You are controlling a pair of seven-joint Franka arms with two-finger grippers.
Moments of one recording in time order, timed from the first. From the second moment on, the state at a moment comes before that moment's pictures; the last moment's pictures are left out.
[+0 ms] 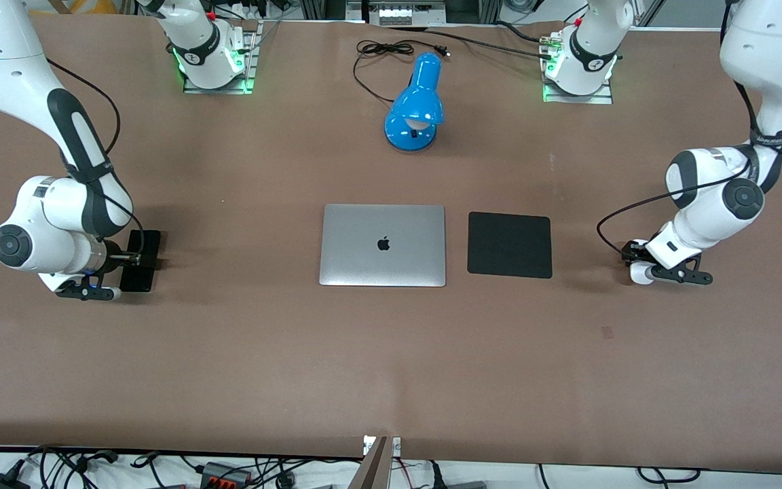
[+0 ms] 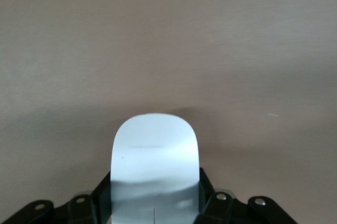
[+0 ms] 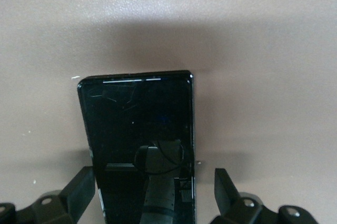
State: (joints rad) left arm 0.24 0.42 -0.12 -2.13 0.10 2.54 0.22; right arm -0.18 0.63 0.02 -1.83 -0.08 2.26 -0.03
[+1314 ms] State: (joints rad) left arm 0.07 0.52 -0.41 -2.06 0.10 2.47 -0.29; right arm -0.18 0.64 0.02 -1.83 -0.08 2.27 -0.03
